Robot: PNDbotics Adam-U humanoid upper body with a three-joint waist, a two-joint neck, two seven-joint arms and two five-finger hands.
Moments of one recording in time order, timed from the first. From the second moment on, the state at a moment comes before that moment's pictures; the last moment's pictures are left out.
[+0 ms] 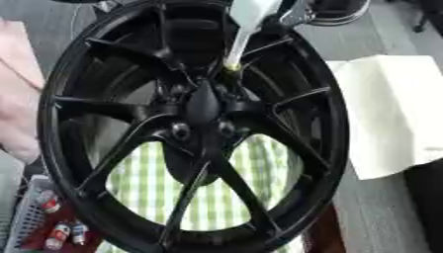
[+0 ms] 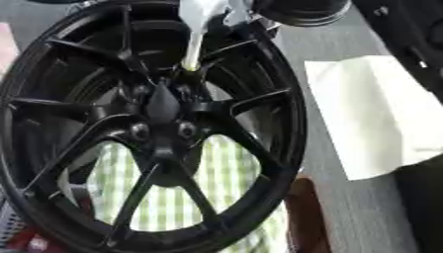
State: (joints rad) left arm -0.21 0.47 0.25 -1.86 0.22 0.07 0.47; right arm -1.20 -0.88 0.39 -1.48 0.05 -0.06 0.90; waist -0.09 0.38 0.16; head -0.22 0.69
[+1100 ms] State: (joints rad) left arm -0.17 0.46 0.30 -1.86 0.23 0.06 0.53; right arm -0.64 -1.06 -0.18 -1.33 0.16 0.15 0.57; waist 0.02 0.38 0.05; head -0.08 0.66
